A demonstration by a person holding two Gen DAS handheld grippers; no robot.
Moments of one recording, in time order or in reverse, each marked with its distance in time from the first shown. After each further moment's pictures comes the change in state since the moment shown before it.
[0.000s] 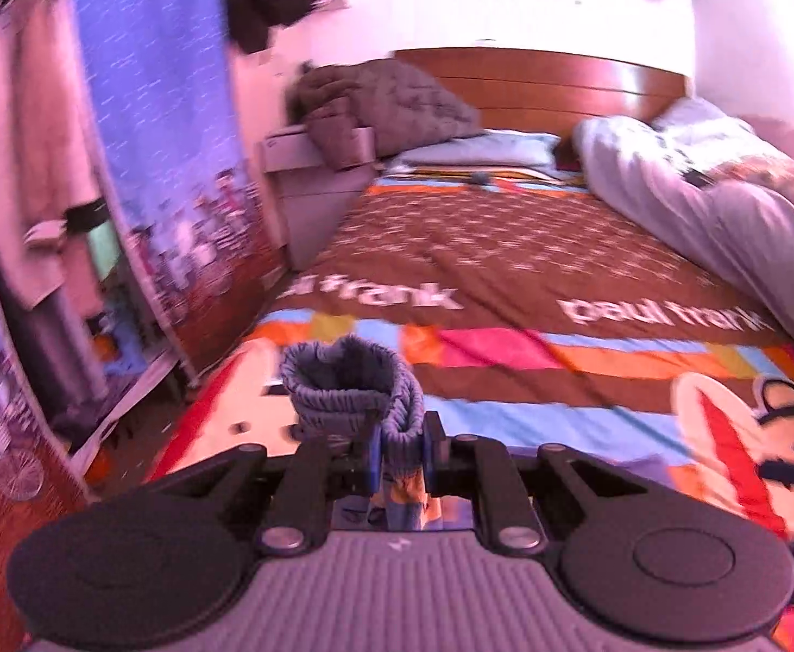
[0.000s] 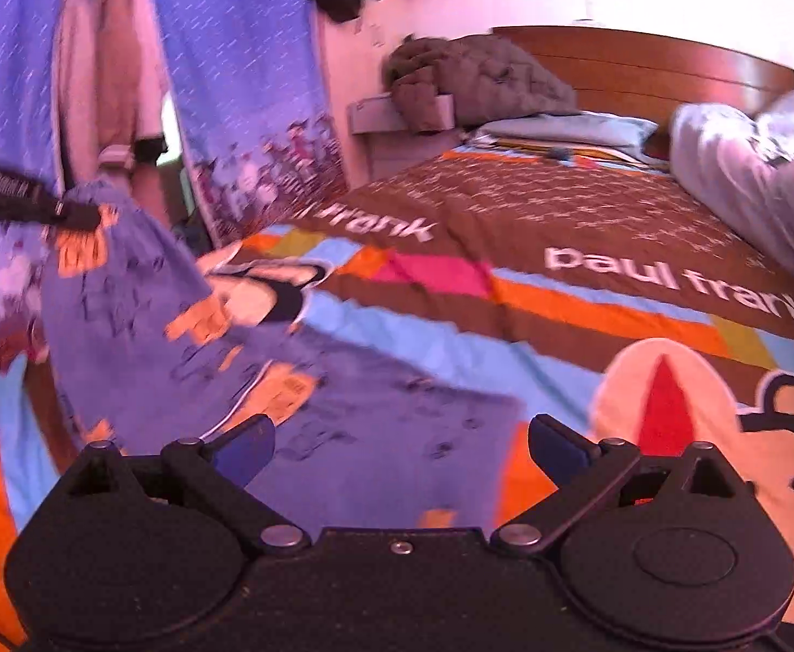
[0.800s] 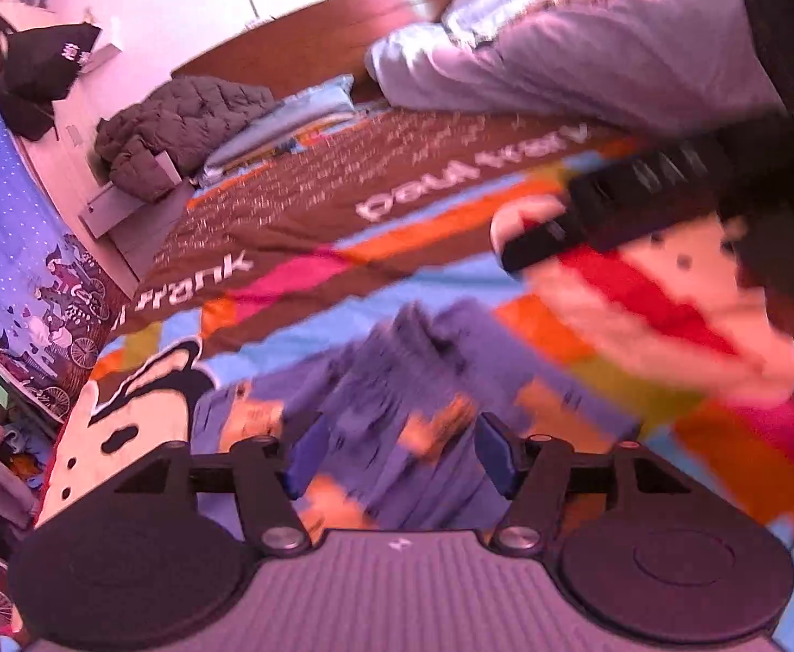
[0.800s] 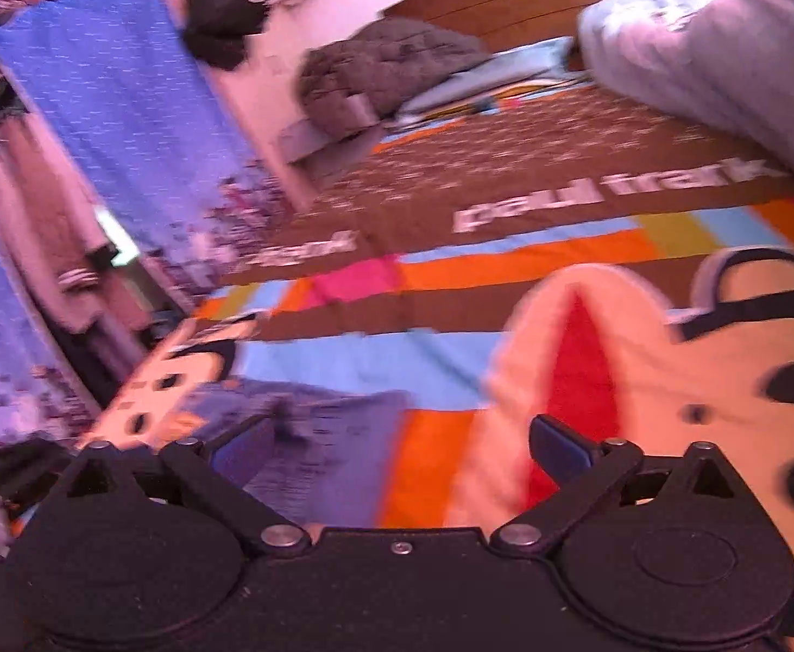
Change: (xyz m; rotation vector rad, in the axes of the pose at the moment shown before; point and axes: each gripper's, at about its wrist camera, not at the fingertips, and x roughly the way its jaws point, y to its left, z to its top) left arm 0.037 -0.128 -0.093 0.458 0.070 -0.154; right arm 0.008 -0.085 -0.004 0.298 0.023 0.120
